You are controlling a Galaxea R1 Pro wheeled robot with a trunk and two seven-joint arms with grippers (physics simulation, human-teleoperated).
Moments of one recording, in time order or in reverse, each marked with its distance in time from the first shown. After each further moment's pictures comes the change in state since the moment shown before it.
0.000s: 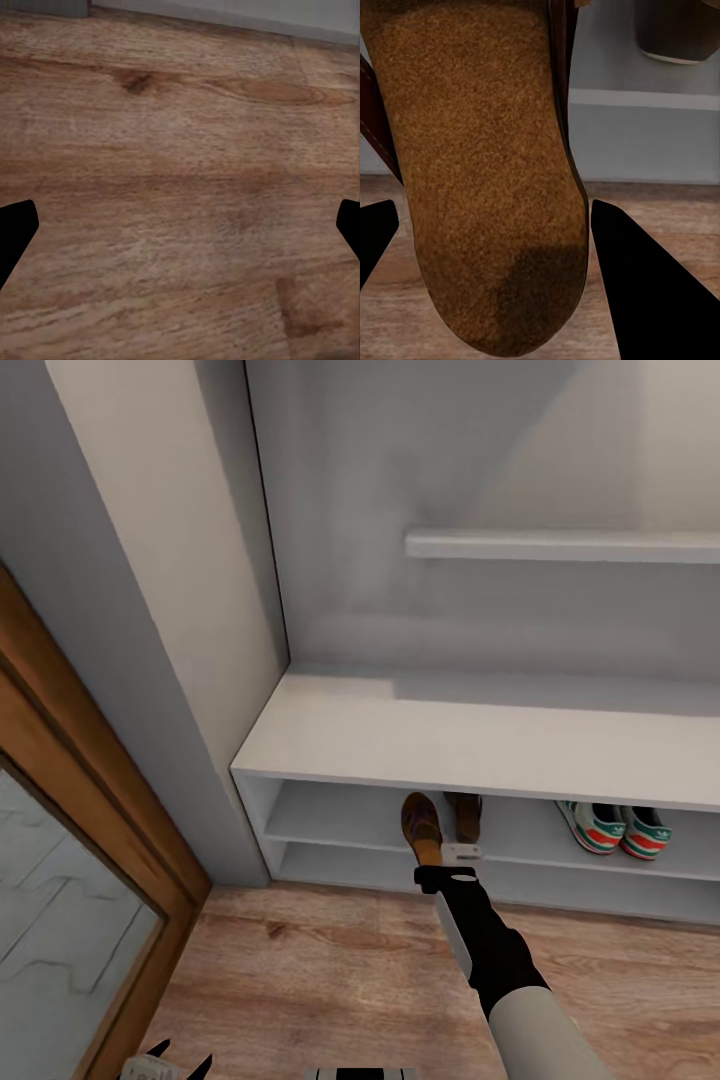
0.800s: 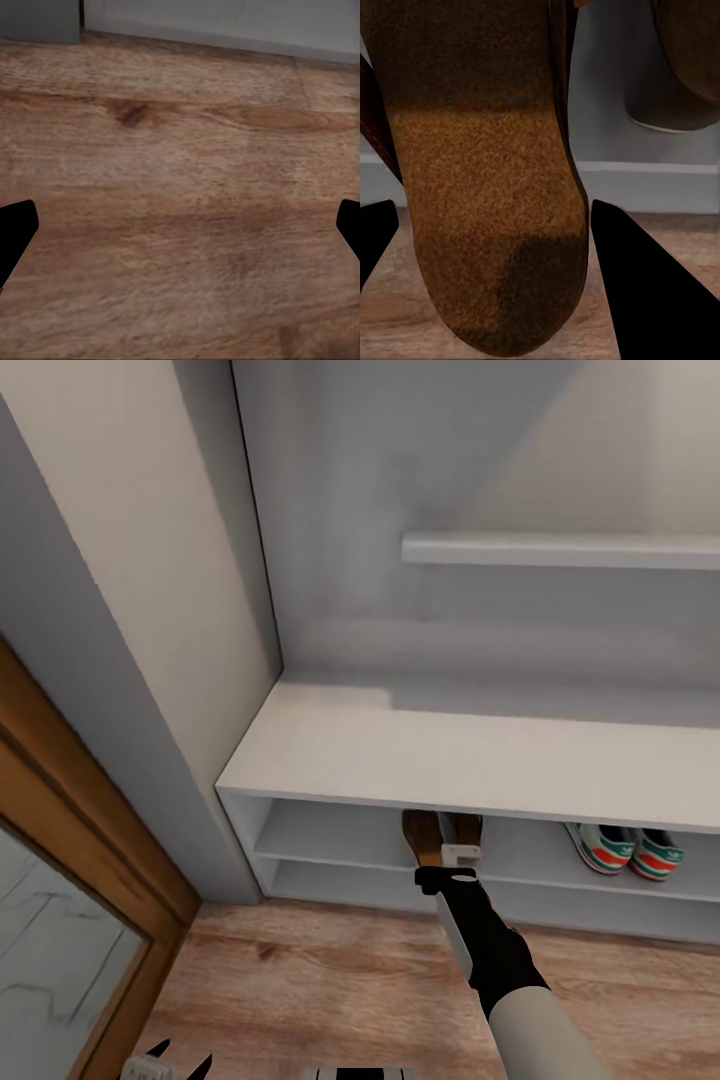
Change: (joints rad) left arm 0.000 0.000 -0.001 0.000 0.000 -0.002 0.000; right arm 0.000 0.000 -0.004 0.004 0.000 0.002 0.000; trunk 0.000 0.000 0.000
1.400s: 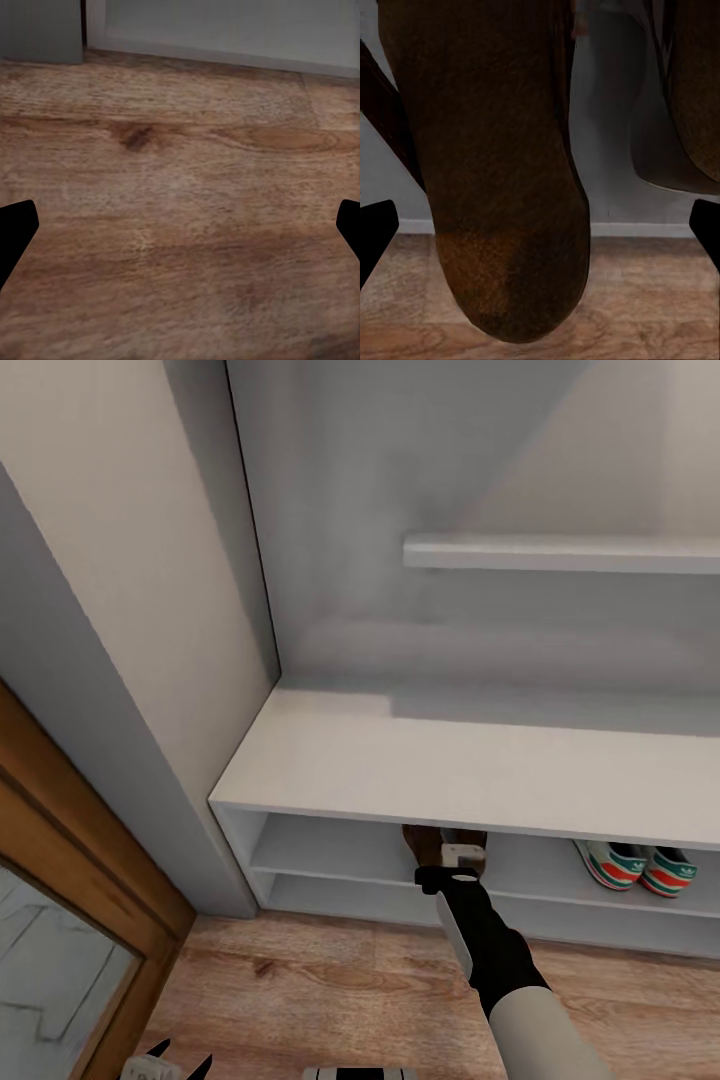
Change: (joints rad) left arm 0.000 0.000 0.000 0.000 0.000 0.000 0.000; right arm 0.000 0.000 -0.002 -0.003 -0.002 0.001 0.000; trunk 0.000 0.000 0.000
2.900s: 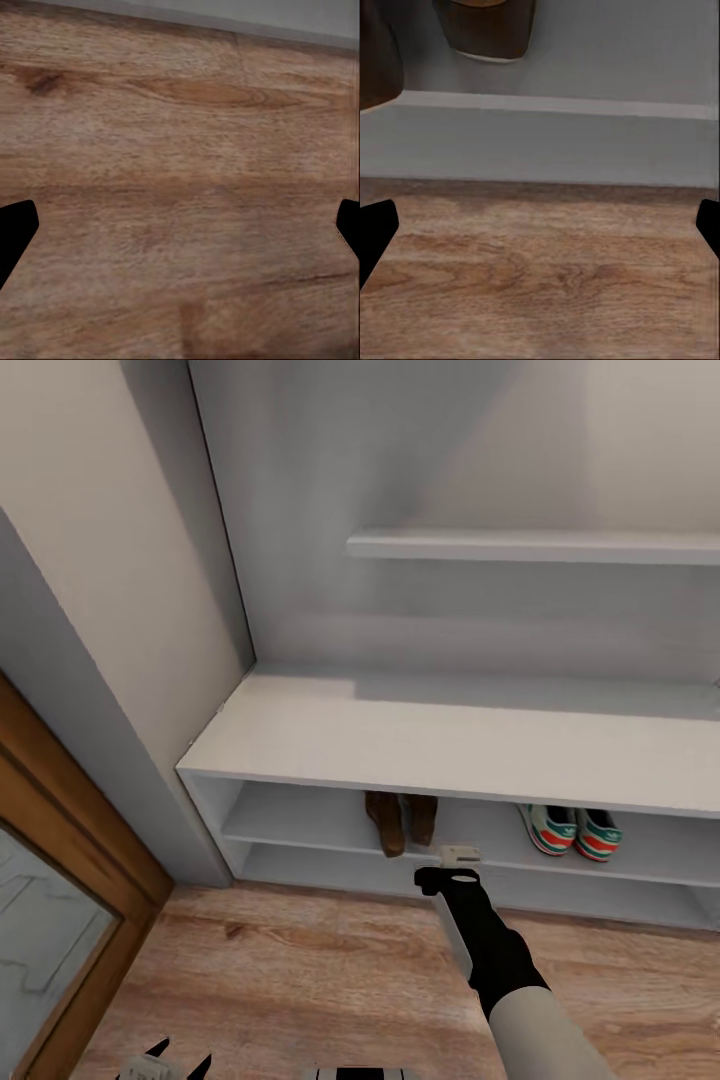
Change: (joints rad) left arm 0.000 0.001 0.001 0.000 0.001 0.000 0.002; right arm 0.000 0.000 0.001 0.007 0.000 0.000 0.000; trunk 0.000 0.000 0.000
